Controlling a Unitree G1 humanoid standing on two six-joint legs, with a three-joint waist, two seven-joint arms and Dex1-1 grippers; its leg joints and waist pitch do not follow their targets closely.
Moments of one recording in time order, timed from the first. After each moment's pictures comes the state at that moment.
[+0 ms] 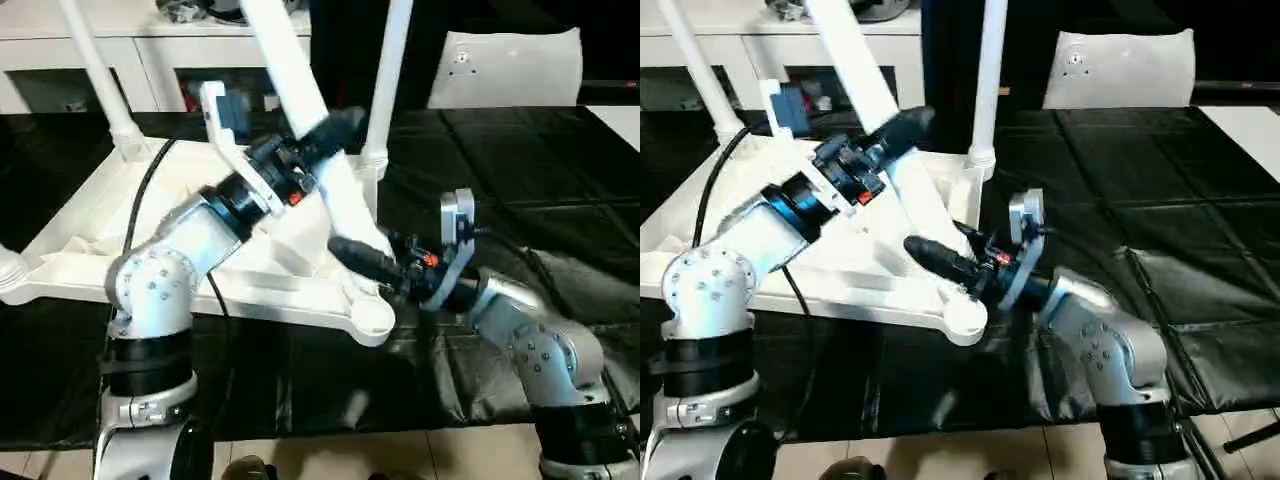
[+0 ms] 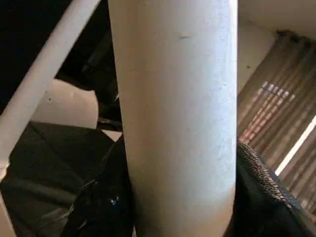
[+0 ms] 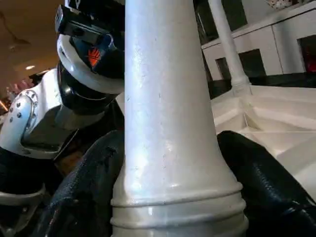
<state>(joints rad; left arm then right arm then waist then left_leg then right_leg) -0.60 0.06 0.22 -0.12 -0.88 0.81 -0.39 -0.32 -0.24 0.02 -0.10 0.71 0.62 0.82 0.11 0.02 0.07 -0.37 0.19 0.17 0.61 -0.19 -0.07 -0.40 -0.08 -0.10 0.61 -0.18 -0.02</state>
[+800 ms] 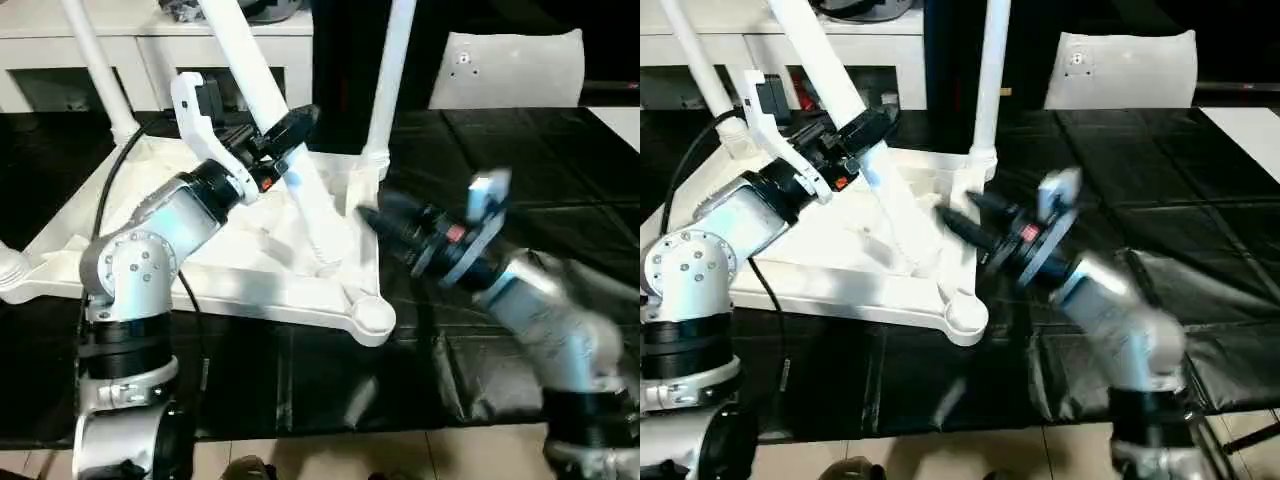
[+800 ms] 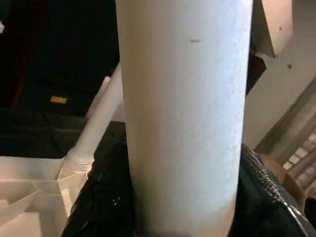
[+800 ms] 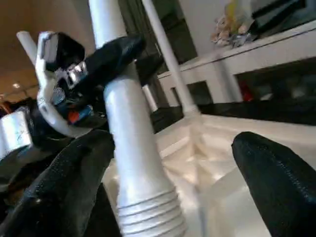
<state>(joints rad) -0.66 0.16 0.22 -0.06 -0.77 0.80 -0.30 -0.40 -0.27 -0.11 -0.06 0.73 0.63 0.70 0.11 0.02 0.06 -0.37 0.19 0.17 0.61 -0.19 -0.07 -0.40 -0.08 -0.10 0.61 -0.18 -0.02</state>
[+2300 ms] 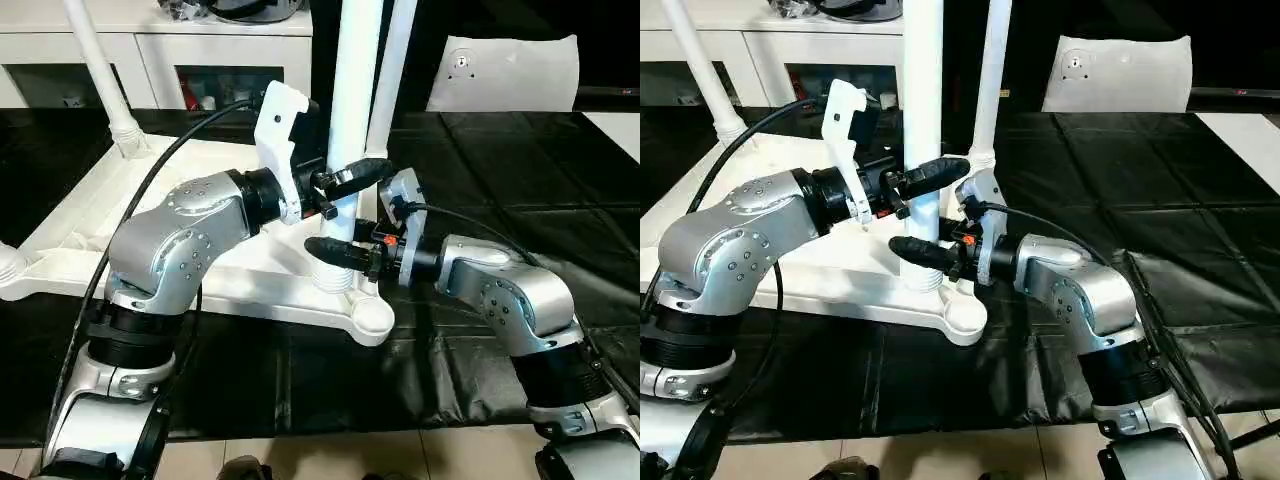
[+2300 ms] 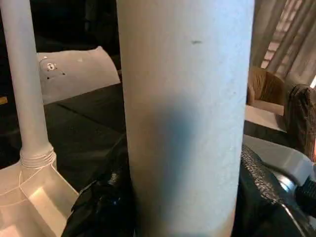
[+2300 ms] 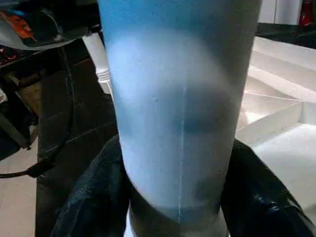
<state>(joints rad) -0.70 0.28 -0.10 -0.10 -0.58 0.76 -0.54 -0.54 -0.29 0.17 0.05 0.51 0.69 0.79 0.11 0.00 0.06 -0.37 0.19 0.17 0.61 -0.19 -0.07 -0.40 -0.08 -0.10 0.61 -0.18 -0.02</state>
